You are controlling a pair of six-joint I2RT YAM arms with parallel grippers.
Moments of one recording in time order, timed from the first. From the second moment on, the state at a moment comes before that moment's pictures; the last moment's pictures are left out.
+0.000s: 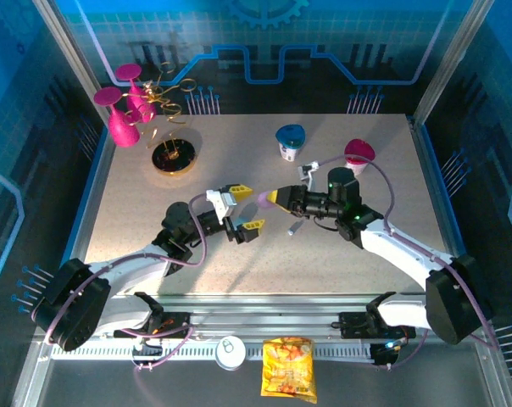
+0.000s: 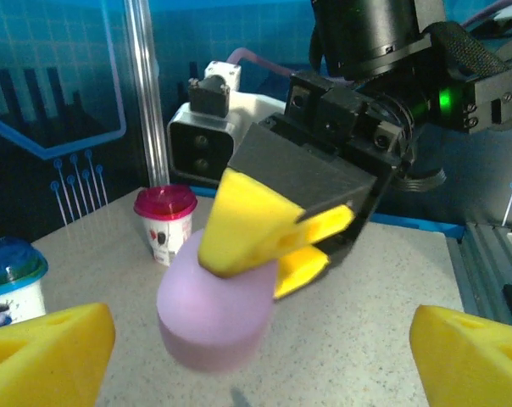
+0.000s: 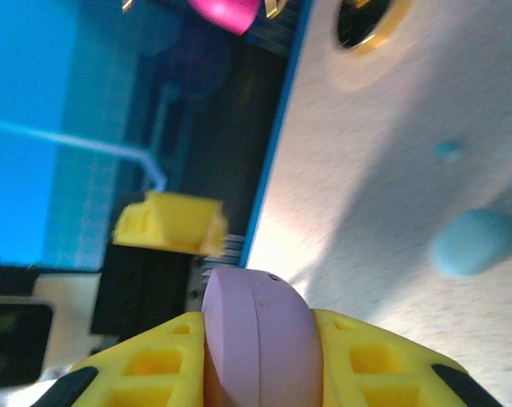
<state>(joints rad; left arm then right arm) -0.55 1.23 0.42 0.87 0.57 -0.02 0.46 1.26 0.72 0.20 -0.68 0.98</state>
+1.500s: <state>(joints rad) -0.50 1.30 0.59 -0.01 0.07 -0.19 0.24 1.23 0.85 -0.25 -0.10 0.45</state>
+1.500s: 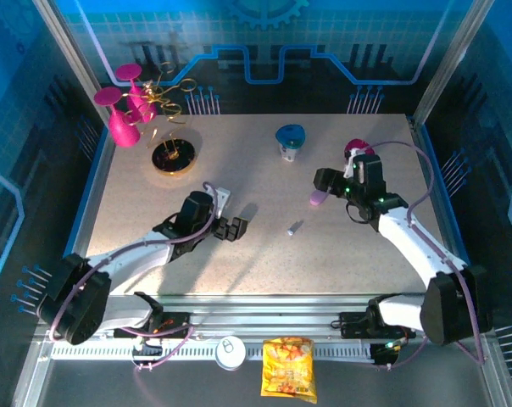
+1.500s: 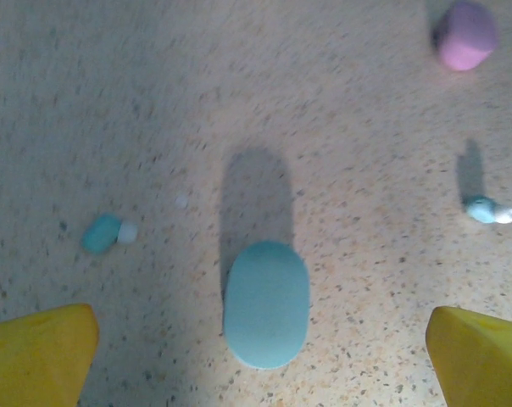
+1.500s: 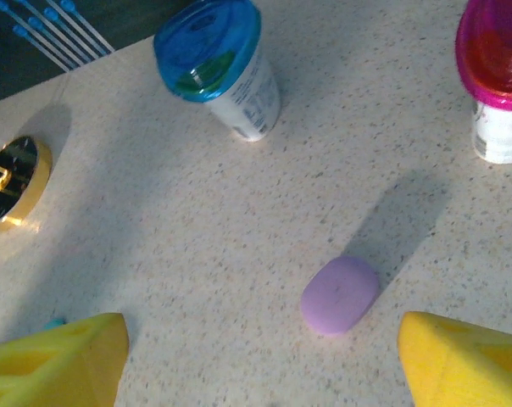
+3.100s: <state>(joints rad) -0.56 1.63 0.79 0.11 0.46 -0.78 0.37 1.17 0.69 -0.26 -0.10 0.43</state>
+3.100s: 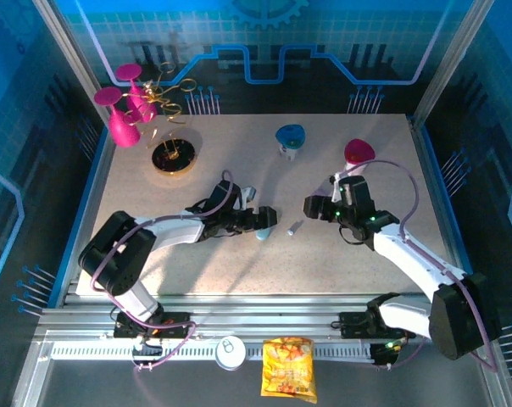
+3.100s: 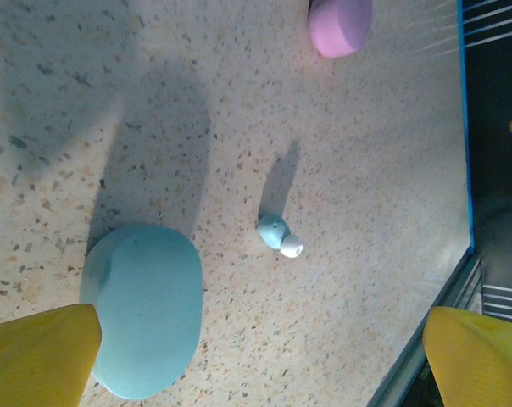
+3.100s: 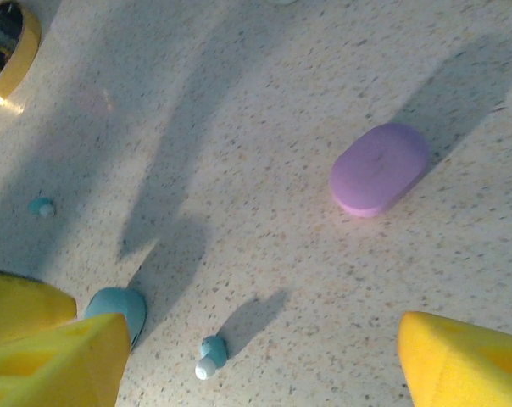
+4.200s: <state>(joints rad) -0.34 1.19 0.57 0.08 0.20 -0.55 0.93 1.78 1.06 -0.27 0.22 0.57</state>
